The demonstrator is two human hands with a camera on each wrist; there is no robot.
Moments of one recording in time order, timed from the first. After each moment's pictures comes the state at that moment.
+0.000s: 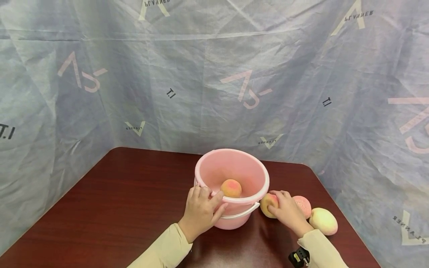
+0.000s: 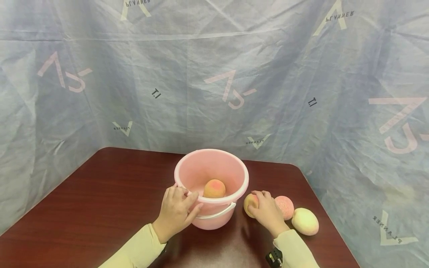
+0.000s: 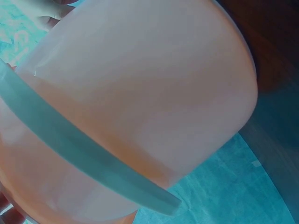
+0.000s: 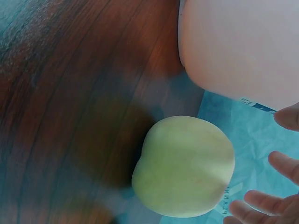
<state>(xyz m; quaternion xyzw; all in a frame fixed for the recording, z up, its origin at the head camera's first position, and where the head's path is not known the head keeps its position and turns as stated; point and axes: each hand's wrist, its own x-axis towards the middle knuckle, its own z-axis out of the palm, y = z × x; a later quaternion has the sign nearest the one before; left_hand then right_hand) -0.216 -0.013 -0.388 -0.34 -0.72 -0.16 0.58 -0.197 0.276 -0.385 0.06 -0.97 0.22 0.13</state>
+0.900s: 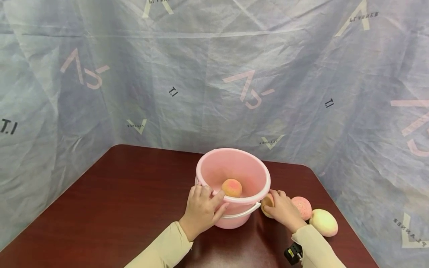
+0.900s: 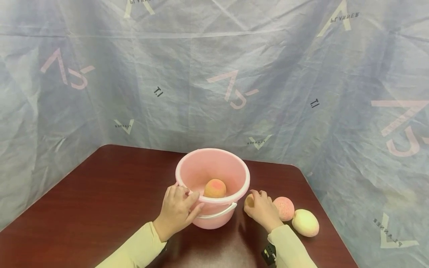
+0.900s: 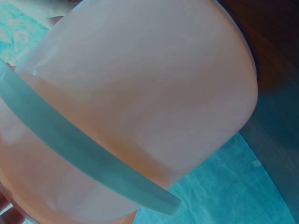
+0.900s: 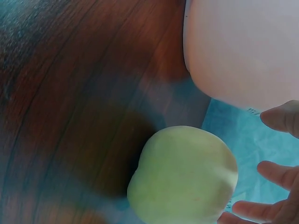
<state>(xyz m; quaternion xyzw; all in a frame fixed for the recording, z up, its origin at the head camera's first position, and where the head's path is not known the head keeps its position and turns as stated) -0.215 -0.013 -0.388 -0.35 -0.72 -0.16 0.58 -0.208 0.265 -0.385 0.03 -0.98 0.16 0.06</state>
